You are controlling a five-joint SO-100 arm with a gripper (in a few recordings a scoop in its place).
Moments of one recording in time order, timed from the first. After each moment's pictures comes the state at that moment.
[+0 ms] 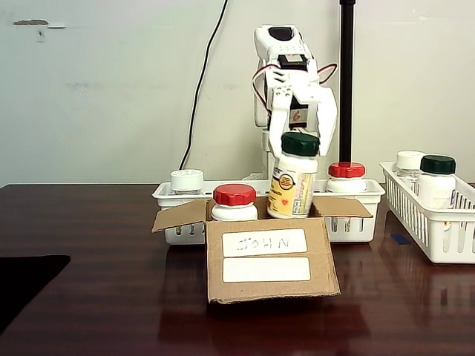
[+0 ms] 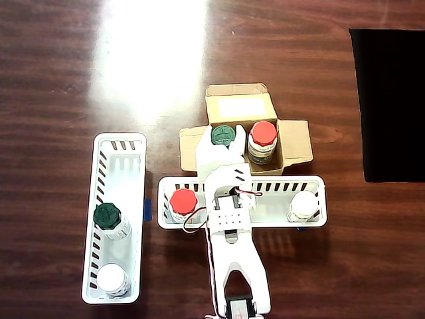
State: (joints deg) arm 0.5 99.0 108.3 3.9 92.9
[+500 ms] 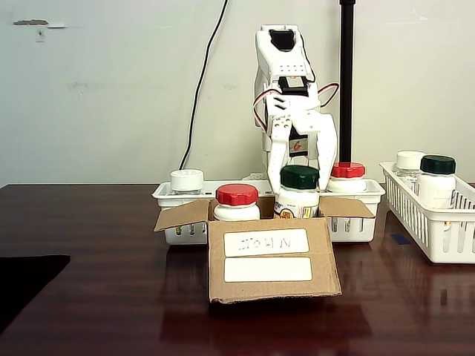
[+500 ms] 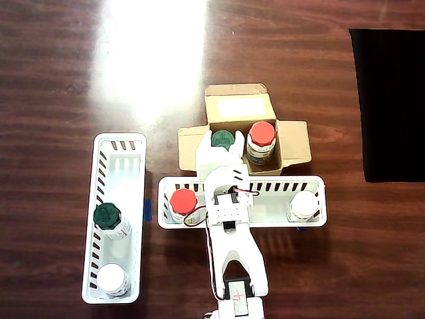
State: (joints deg) arm 0.8 90.4 109.0 -2.4 96.5
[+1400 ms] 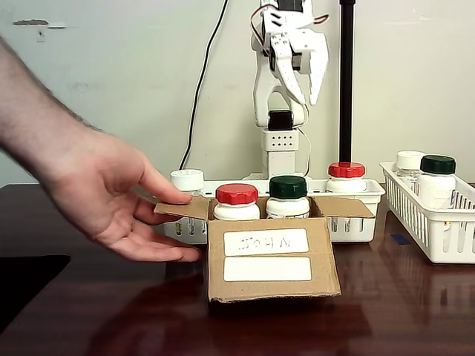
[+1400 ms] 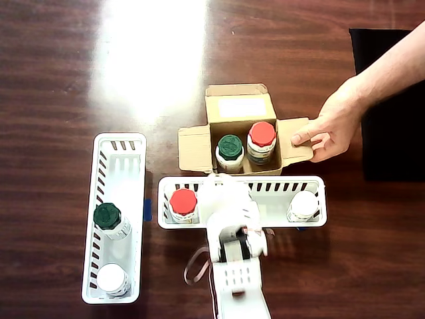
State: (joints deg) arm 0.4 135.4 103.4 60.7 94.5
